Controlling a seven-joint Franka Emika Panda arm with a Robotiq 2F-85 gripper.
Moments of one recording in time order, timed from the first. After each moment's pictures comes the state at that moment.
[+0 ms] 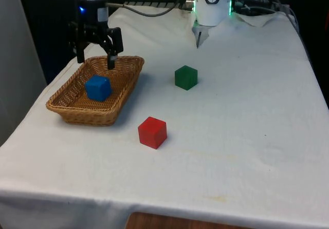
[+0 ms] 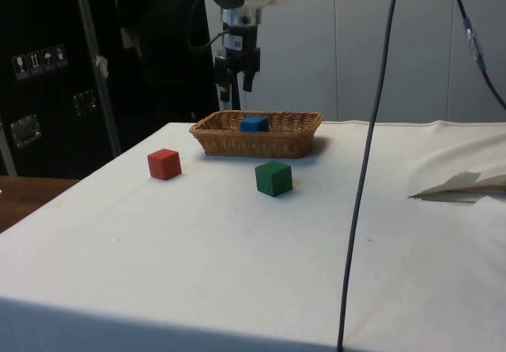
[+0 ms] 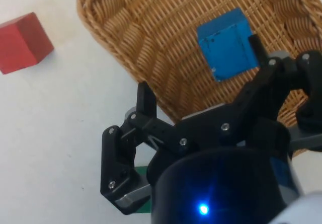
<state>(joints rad) 0.00 0.51 -0.43 -1.87 0.38 2.53 -0.41</state>
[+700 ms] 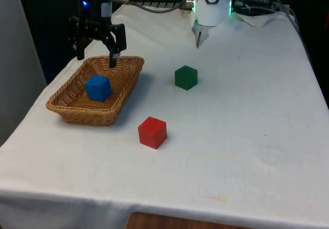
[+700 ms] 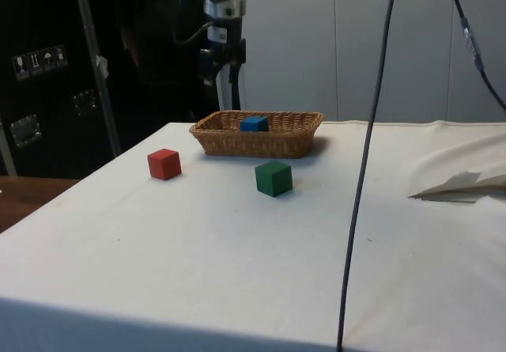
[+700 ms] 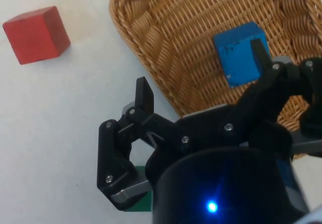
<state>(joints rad) 0.02 0.51 -0.43 -1.82 0.28 2.51 -0.32</state>
